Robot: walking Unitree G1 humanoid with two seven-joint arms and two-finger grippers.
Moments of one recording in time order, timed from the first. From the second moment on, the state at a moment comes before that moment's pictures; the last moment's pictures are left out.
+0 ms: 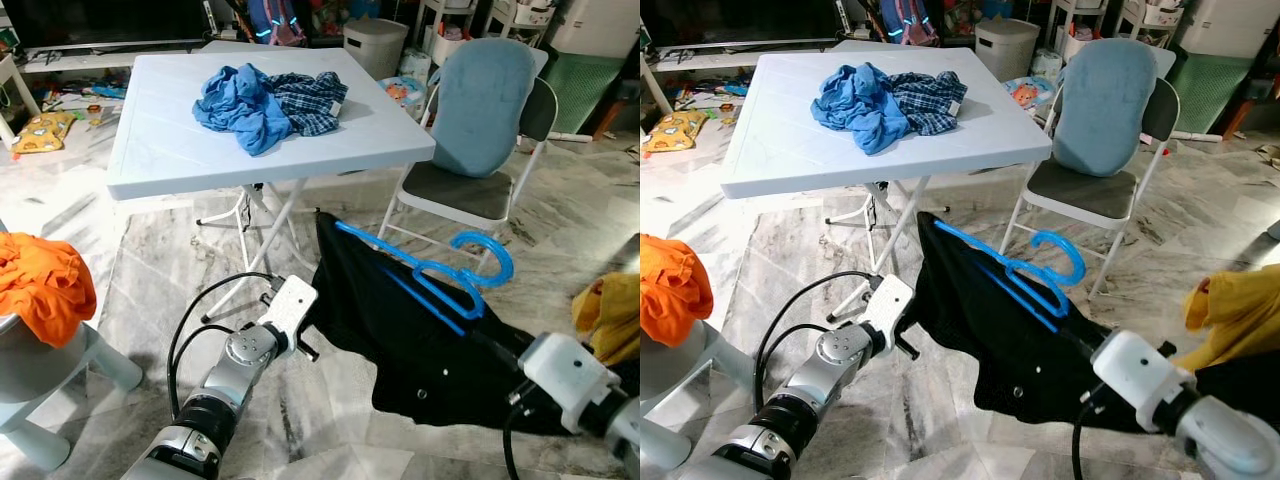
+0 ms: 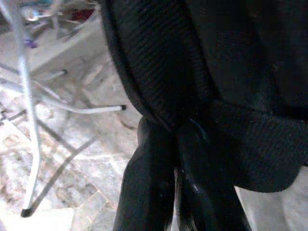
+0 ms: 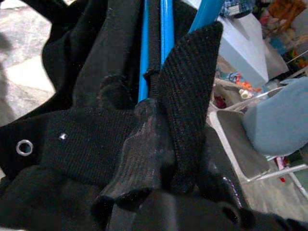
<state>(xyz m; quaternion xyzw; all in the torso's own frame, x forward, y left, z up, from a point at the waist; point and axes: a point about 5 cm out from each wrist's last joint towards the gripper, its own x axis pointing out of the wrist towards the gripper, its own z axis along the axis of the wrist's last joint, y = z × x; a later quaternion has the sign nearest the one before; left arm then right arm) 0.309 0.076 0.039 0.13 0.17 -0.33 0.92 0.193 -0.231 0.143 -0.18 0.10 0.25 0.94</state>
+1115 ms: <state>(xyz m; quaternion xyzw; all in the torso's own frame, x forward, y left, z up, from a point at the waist) 0.320 0.051 0.106 0.05 0.00 -0.32 0.95 0.197 -0.197 0.118 -0.24 0.12 0.28 0.92</state>
